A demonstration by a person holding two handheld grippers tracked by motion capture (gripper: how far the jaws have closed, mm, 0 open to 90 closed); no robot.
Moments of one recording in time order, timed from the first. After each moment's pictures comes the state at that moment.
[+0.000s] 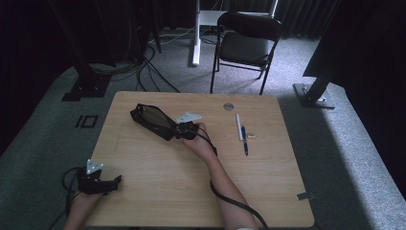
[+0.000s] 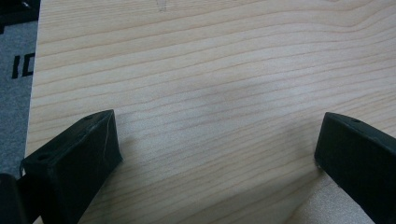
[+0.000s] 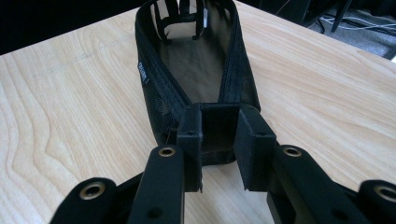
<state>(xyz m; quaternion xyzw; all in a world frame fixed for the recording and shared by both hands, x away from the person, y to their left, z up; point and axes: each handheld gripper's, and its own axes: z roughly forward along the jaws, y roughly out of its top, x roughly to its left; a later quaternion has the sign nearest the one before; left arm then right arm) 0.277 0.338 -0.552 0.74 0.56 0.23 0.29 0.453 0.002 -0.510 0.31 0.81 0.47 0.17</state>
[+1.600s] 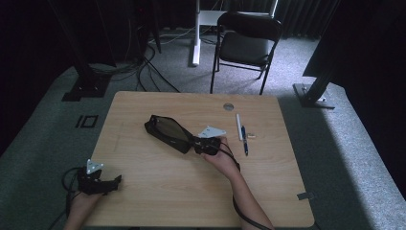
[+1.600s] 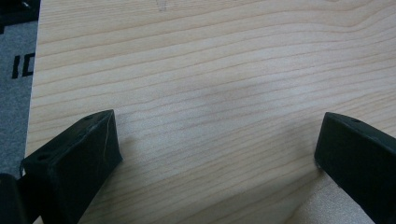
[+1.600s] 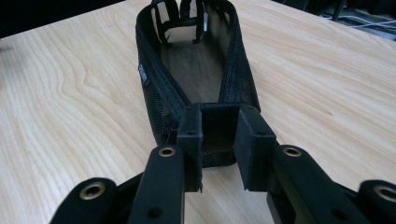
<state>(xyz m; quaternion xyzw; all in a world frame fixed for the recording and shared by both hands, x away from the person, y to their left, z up) 0.277 0.338 -0.552 0.74 0.56 0.23 0.29 0.397 -0.073 -0.512 0.31 0.81 0.47 0.16</state>
